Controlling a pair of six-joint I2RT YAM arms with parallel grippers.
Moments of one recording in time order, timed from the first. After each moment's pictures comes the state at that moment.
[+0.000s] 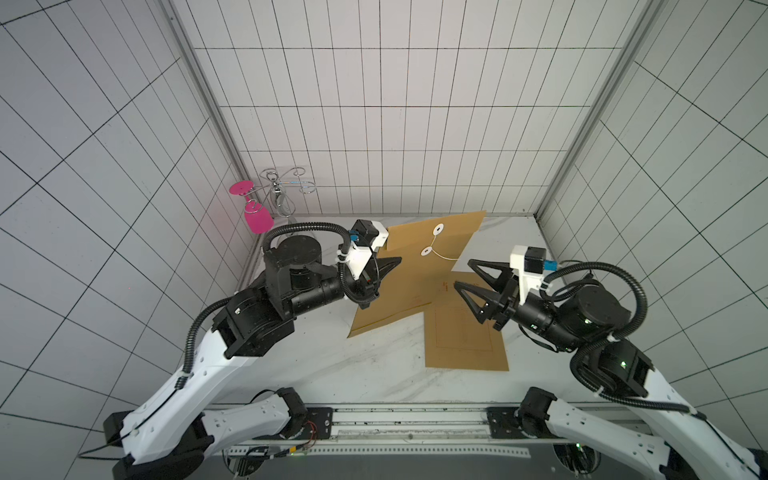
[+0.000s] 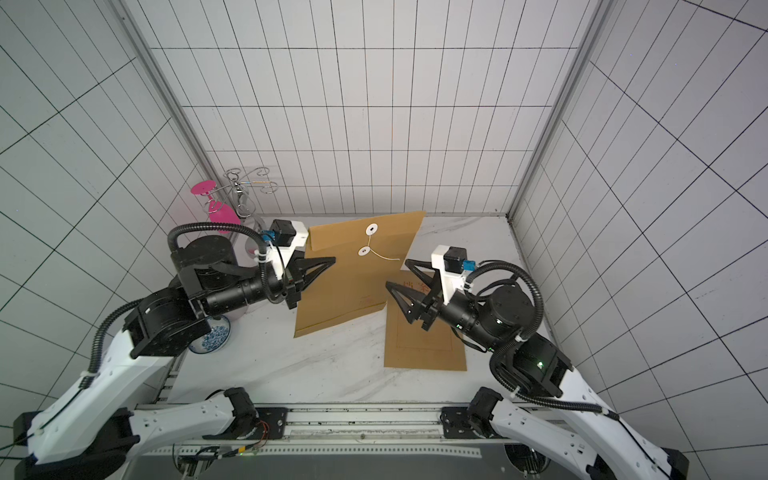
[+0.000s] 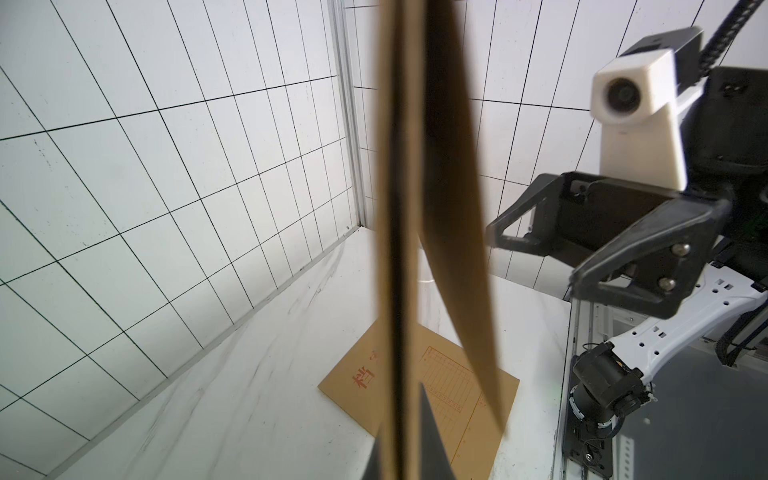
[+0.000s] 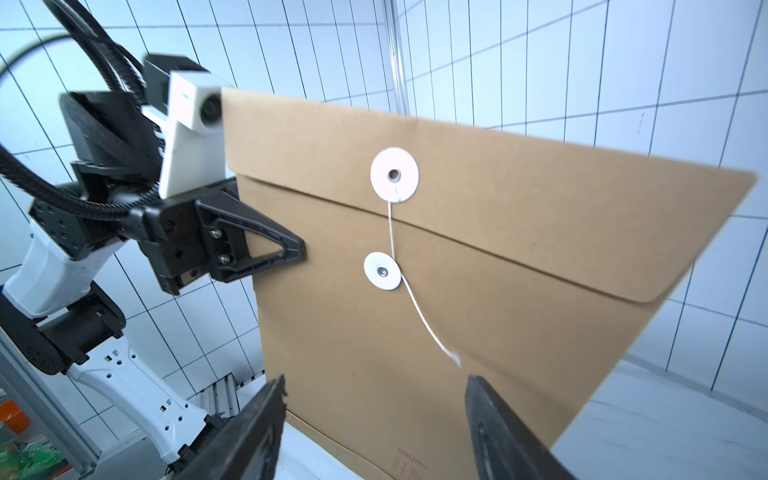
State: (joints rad) left arm -0.85 1.03 1.49 -0.62 0.19 0.05; right arm 0.86 0.70 1.04 -0.23 -0.10 0.18
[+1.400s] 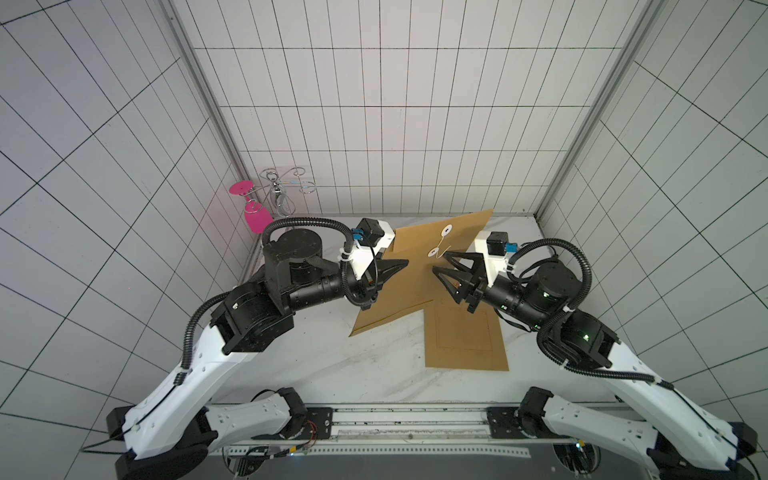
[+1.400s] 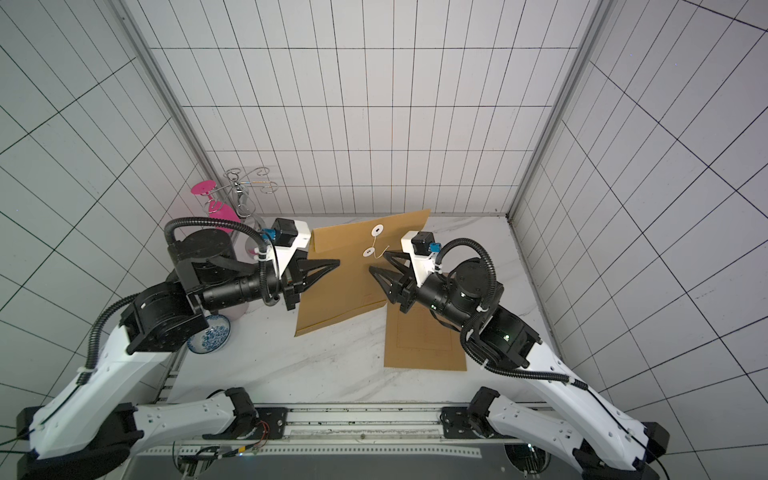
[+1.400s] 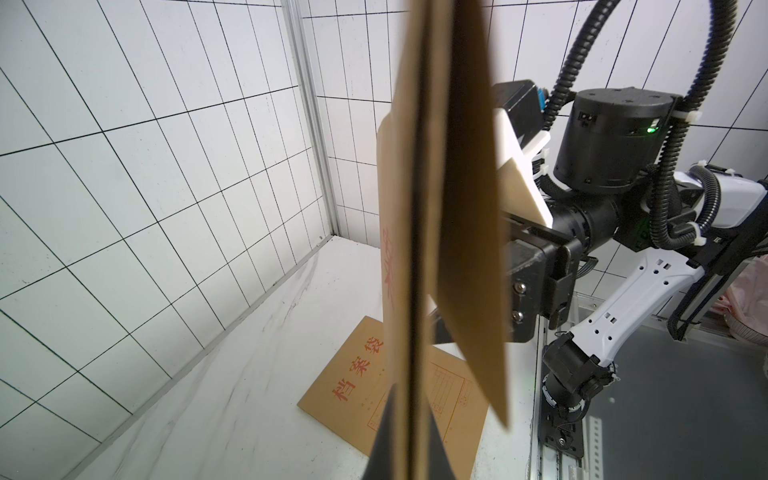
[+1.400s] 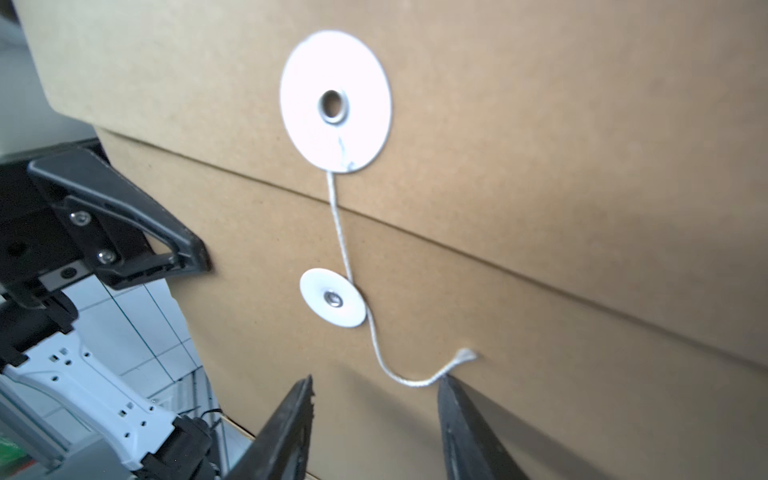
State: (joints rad) left arm -0.86 1.07 1.57 -0.66 0.29 0.08; right arm 0.84 0.87 1.09 -0.17 -0.12 0.15
